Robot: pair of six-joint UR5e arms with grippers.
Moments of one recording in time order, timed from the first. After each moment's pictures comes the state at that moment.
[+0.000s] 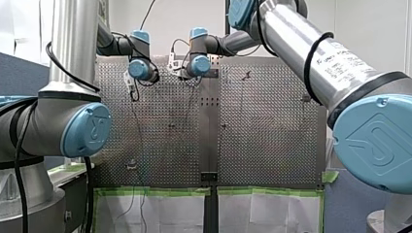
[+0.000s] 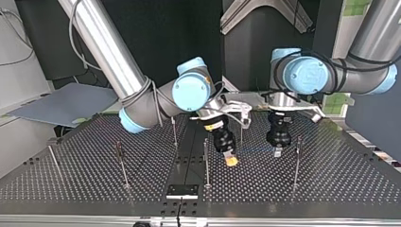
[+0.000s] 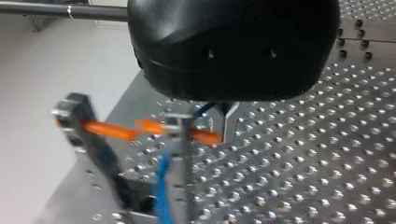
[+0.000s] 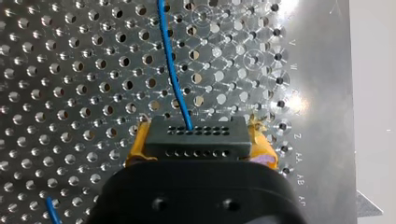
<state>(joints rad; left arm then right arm) -0.05 -1.66 -1.77 -2.77 -1.62 -1.80 2.44 -0.80 0.72 0.04 1.63 1.68</state>
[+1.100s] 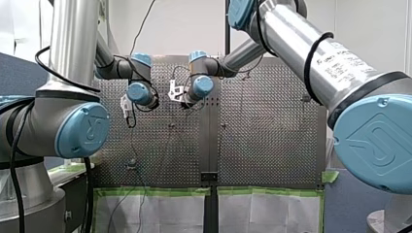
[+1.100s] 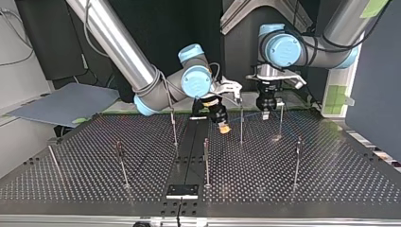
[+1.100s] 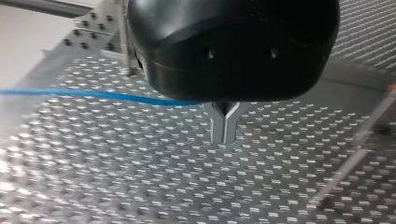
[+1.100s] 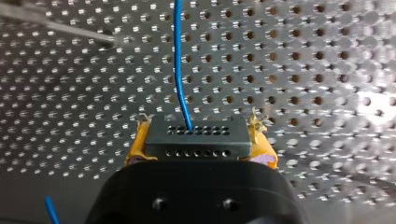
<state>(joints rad) -0.11 -1.69 -2.04 -2.62 -1.71 -1.79 2.44 -0.80 0.97 0.04 1.65 1.68</state>
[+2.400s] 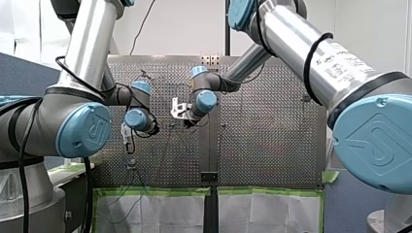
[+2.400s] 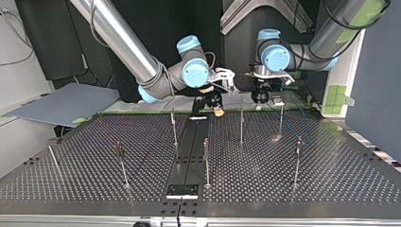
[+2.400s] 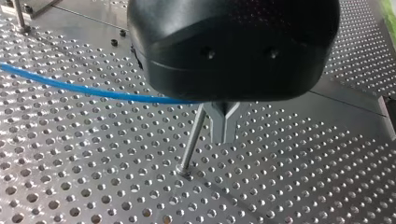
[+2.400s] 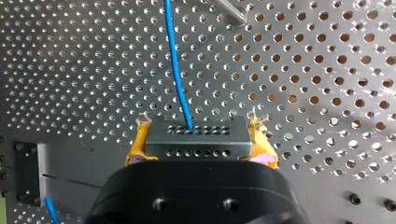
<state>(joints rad) -0.07 -1.91 -2.08 -2.47 -1.62 -1.81 2.43 -0.79 1.14 -0.02 1.65 1.69</state>
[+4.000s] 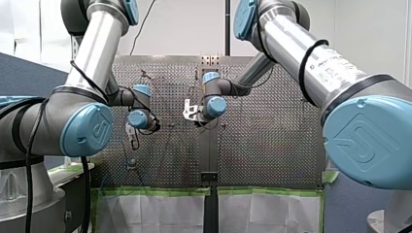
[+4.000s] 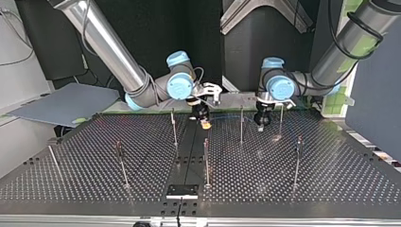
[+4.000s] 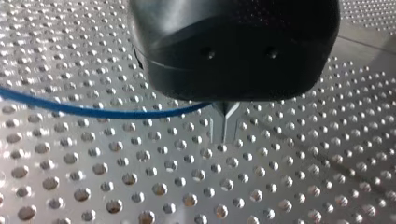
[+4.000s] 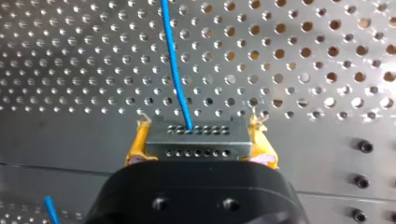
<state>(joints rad) -0.01 -2.06 -1.83 -2.52 -1.53 -1.84 2.34 -0.76 1.11 -0.10 1.61 1.71</state>
